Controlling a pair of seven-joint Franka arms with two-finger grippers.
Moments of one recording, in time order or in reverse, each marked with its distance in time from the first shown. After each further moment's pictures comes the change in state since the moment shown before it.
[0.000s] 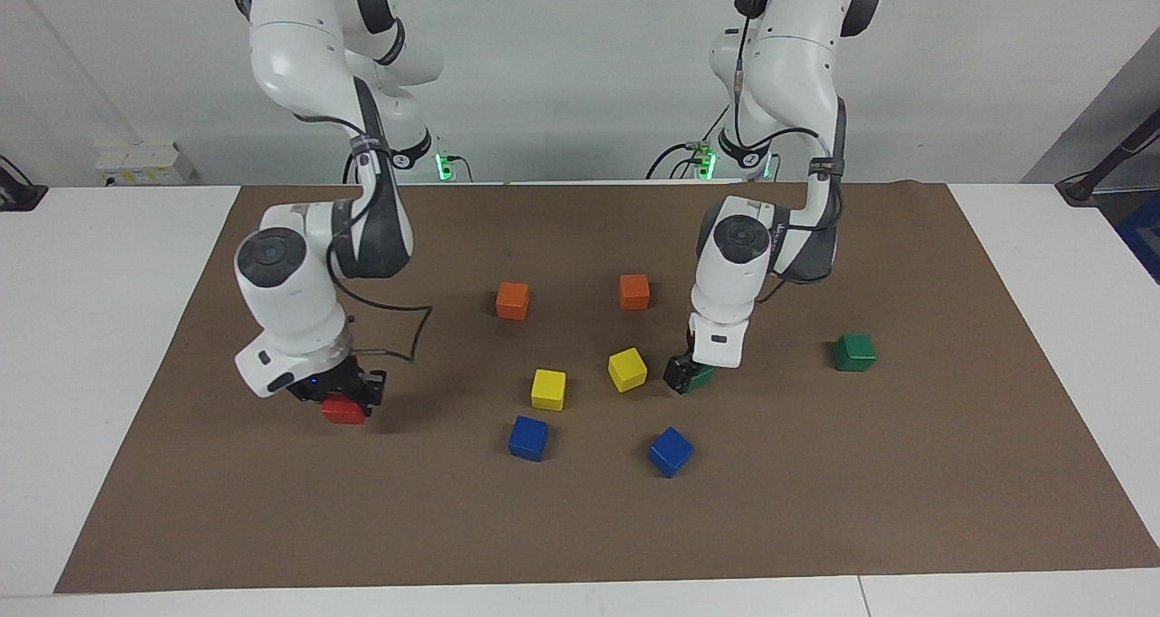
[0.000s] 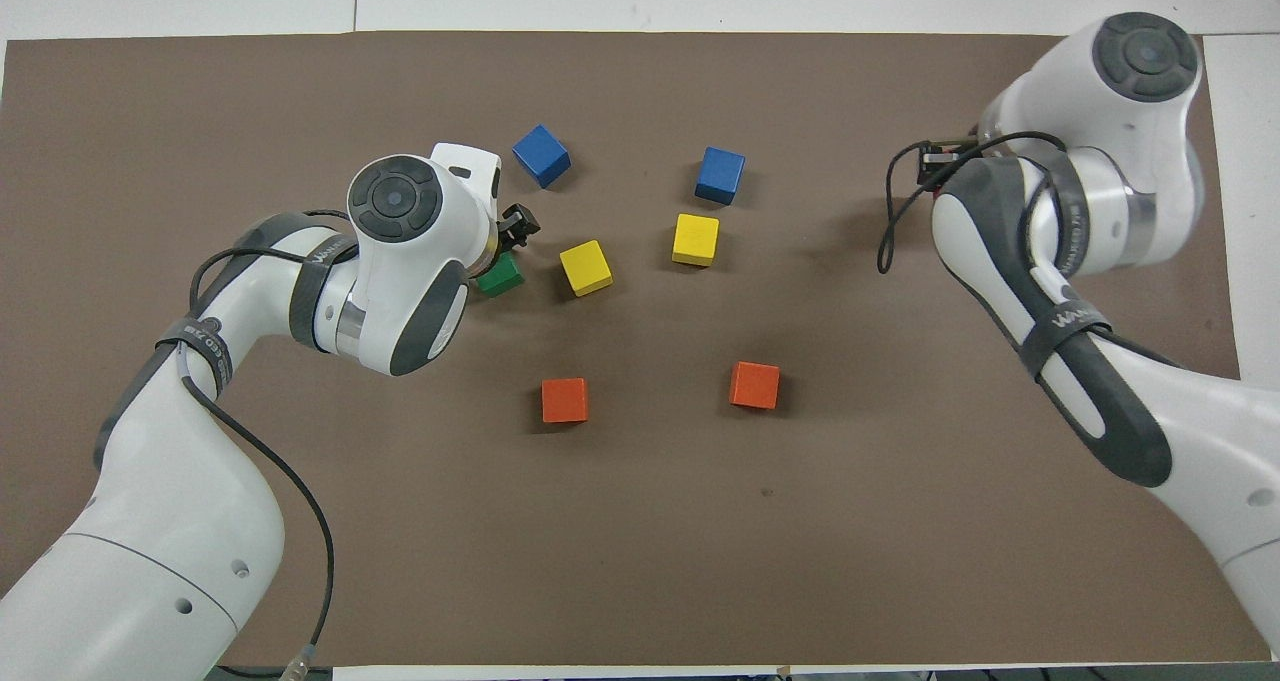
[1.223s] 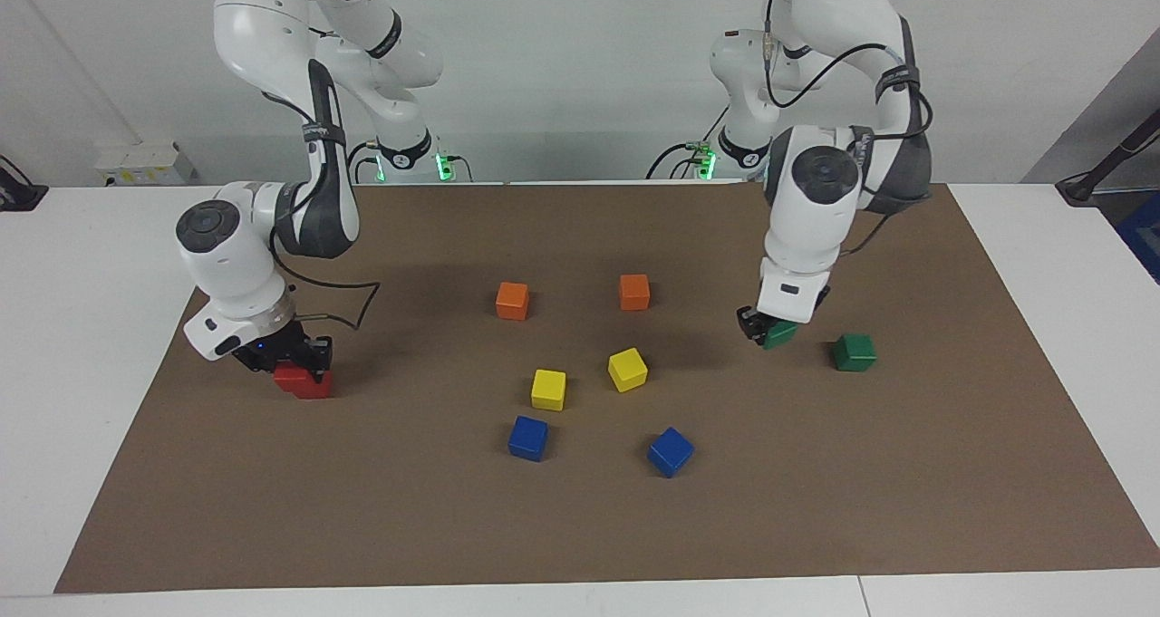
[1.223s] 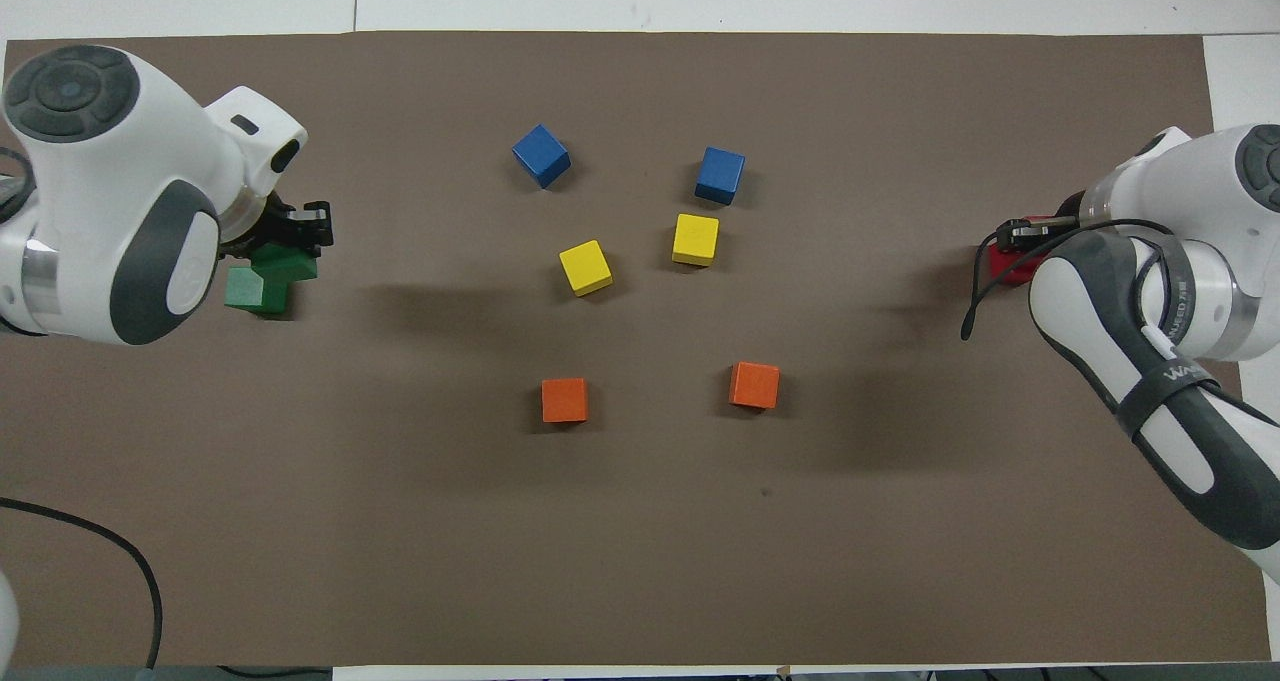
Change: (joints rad) left arm 0.279 -0.208 0.016 0.066 0.052 -0.413 0.744; right arm -0.106 -0.100 0.002 -0.218 0.067 0.121 -0.155
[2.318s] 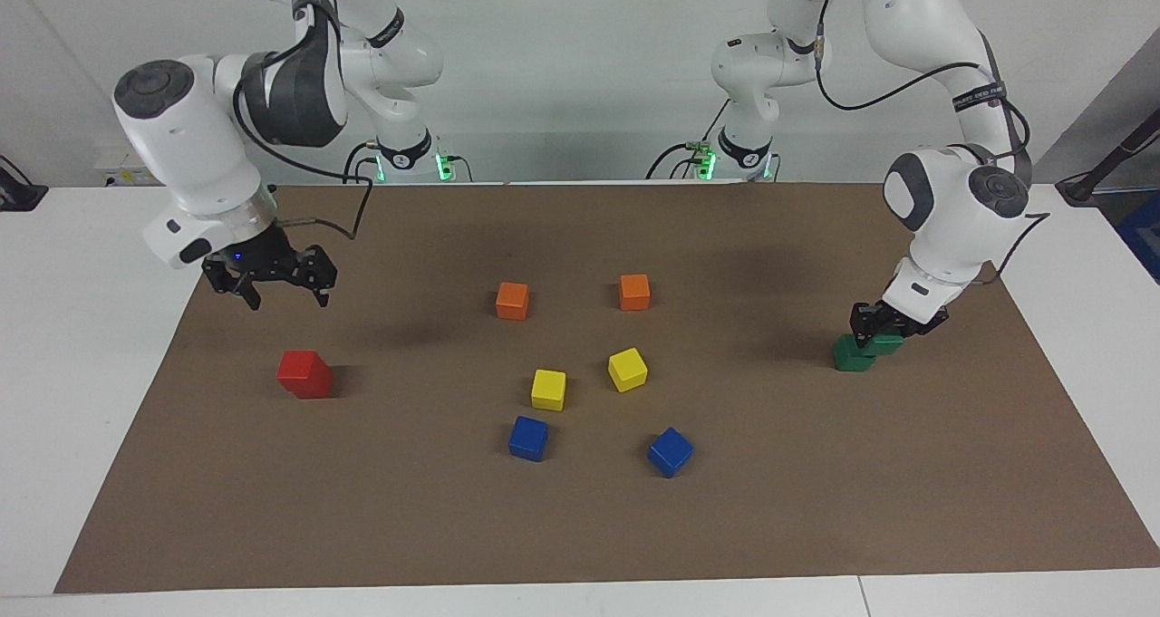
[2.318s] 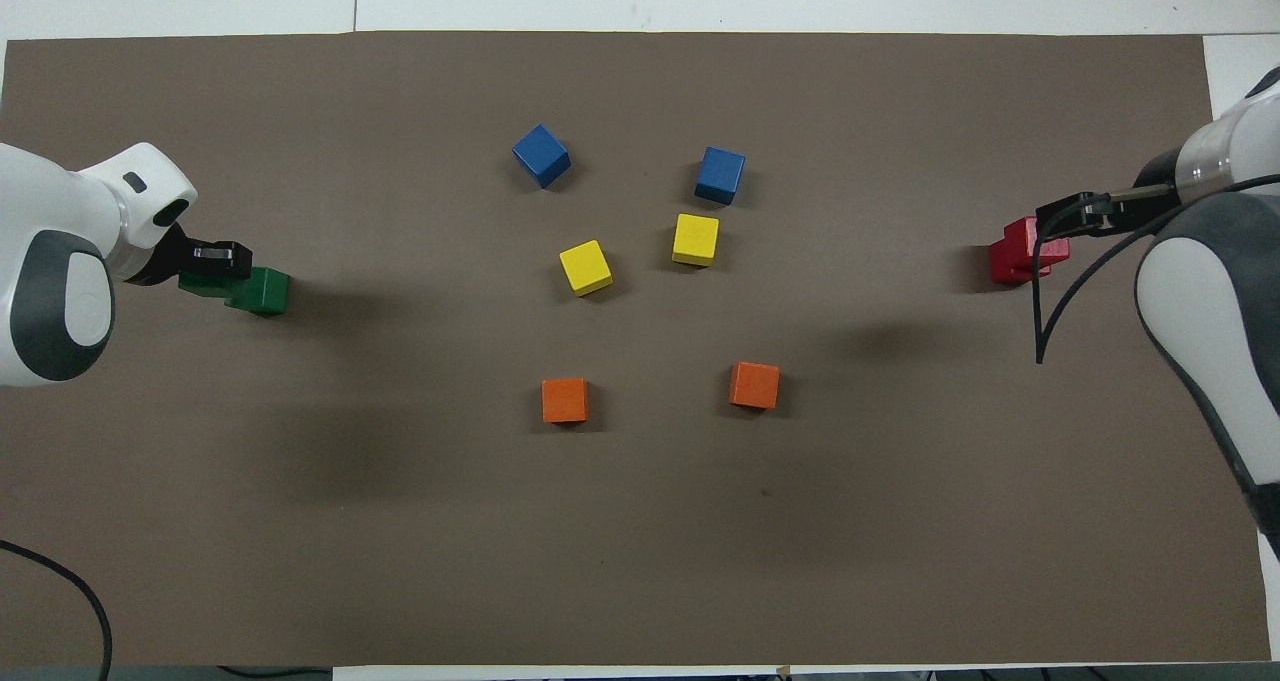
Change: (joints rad) left arm 0.179 -0.023 -0.001 -0.196 -0.109 0.272 0.353; right arm 0.066 -0.242 0.018 0.193 0.003 -0.474 -0.003
